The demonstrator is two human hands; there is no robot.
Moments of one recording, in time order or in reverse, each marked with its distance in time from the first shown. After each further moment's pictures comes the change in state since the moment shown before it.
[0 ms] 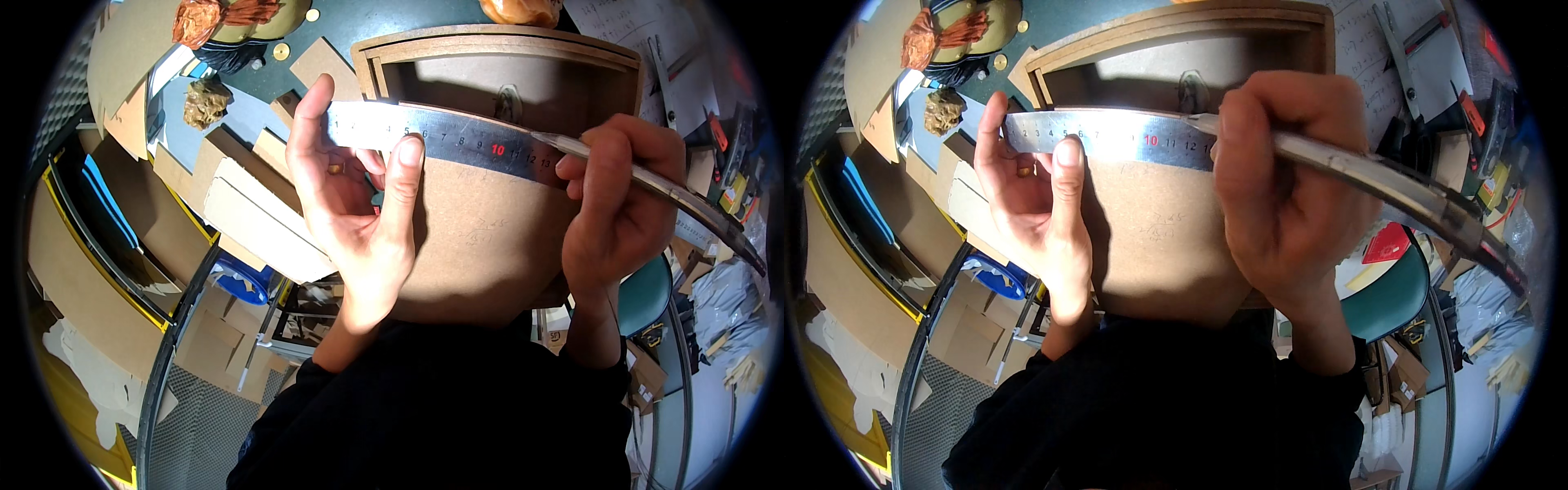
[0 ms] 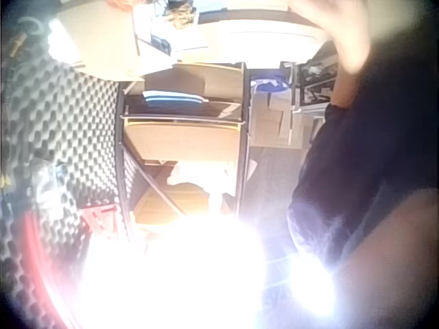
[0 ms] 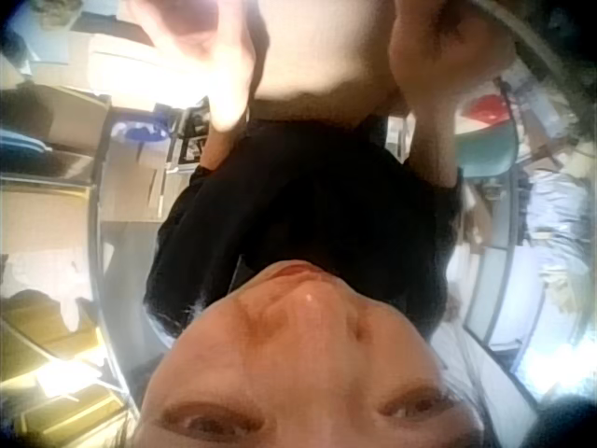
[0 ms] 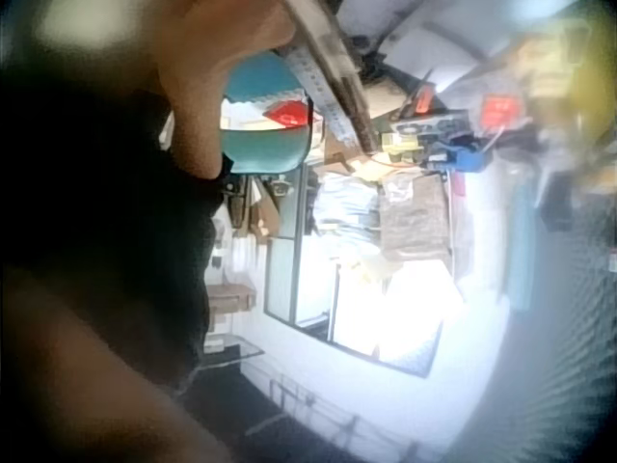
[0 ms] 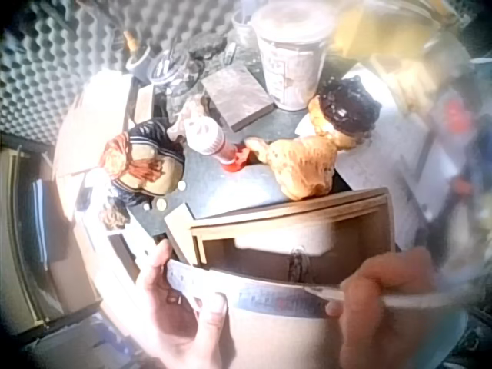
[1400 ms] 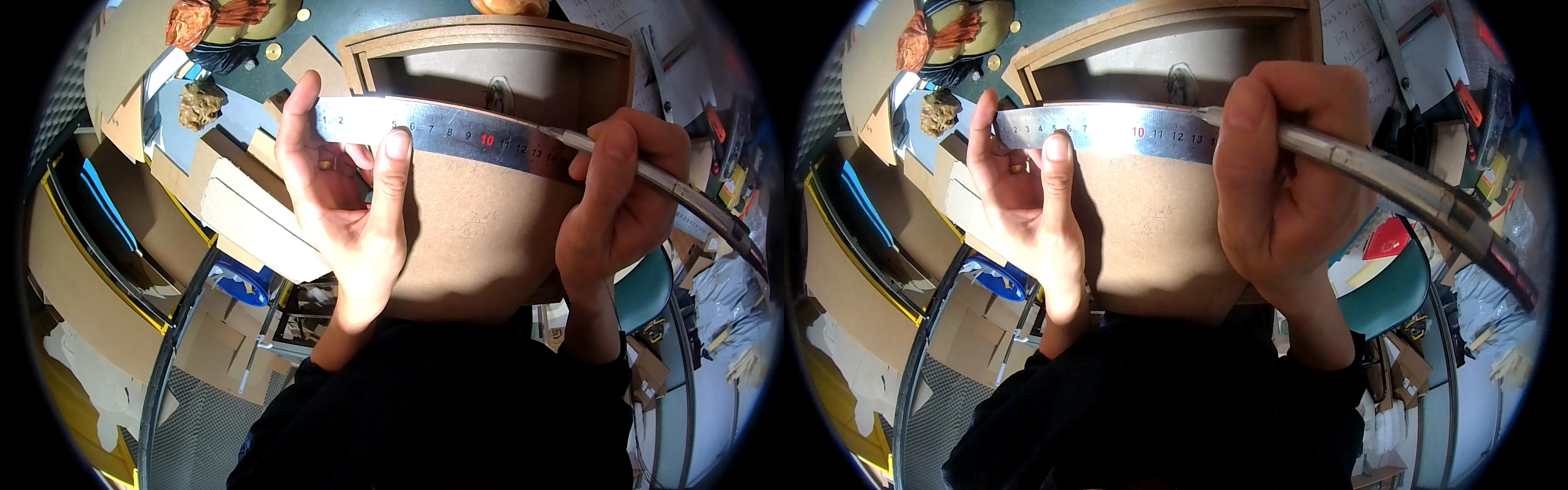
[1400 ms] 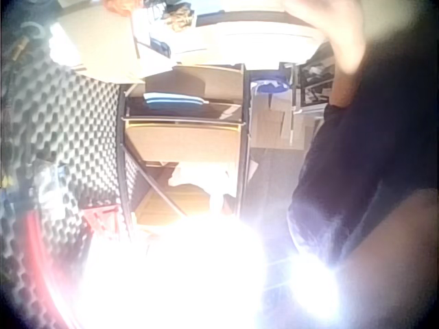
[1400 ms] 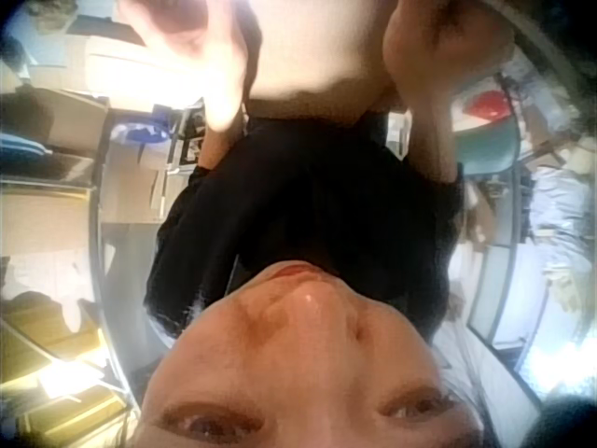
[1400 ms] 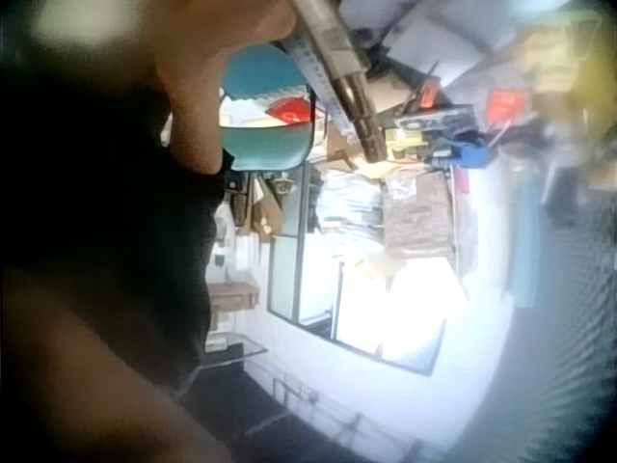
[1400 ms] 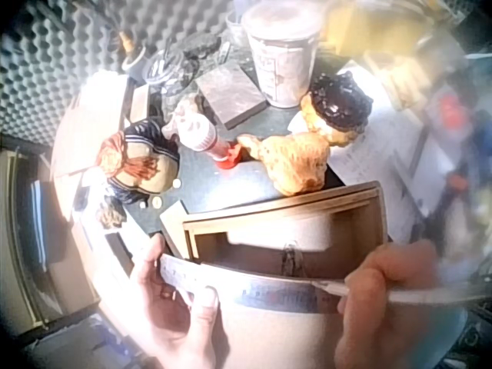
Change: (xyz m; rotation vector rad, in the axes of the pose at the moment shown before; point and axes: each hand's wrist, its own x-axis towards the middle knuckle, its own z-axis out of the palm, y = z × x) left_hand -0.001 0.002 0.000 0.032 -0.025 0.004; right_hand -0.001 0.008 -0.001 -0.087 0.078 -0.116
